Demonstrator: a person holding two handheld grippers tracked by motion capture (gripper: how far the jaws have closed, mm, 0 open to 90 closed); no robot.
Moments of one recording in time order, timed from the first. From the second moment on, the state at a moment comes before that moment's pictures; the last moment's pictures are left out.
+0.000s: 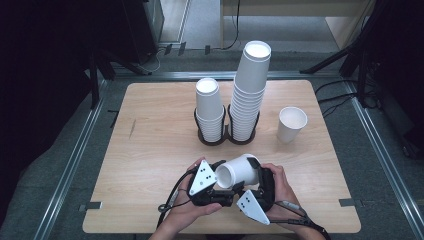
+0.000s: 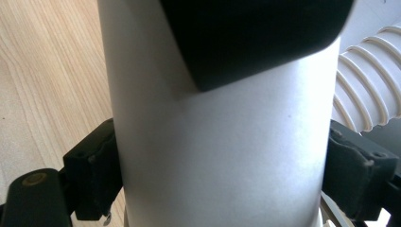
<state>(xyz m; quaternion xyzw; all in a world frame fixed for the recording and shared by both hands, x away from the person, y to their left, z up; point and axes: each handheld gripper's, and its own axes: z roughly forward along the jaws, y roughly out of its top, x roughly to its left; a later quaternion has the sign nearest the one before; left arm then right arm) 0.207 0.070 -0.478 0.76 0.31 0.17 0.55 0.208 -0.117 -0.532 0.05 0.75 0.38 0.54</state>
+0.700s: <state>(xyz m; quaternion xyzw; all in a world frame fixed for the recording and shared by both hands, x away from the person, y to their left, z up) 0.207 0.069 -0.479 0.76 0.31 0.17 0.55 0.210 -0.117 -0.531 0.05 0.76 0.38 0.53</state>
